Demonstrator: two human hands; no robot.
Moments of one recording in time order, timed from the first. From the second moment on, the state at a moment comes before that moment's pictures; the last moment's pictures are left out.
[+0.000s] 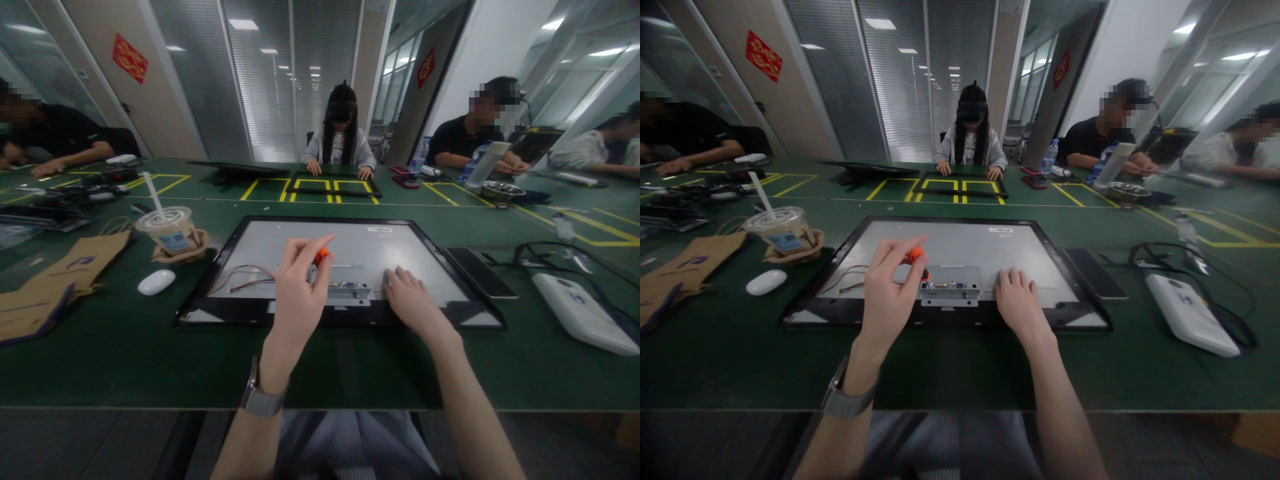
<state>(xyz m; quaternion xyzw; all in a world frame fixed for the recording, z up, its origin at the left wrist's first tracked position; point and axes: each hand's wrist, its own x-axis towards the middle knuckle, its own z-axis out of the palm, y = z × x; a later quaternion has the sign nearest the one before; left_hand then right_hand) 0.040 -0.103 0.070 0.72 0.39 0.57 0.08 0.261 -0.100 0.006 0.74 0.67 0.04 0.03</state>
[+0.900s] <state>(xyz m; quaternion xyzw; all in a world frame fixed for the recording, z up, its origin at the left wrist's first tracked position) 0.041 -0.102 0.068 0.74 0.40 0.53 0.11 0.260 -0.101 0.005 0.74 0.67 0.05 0.02</state>
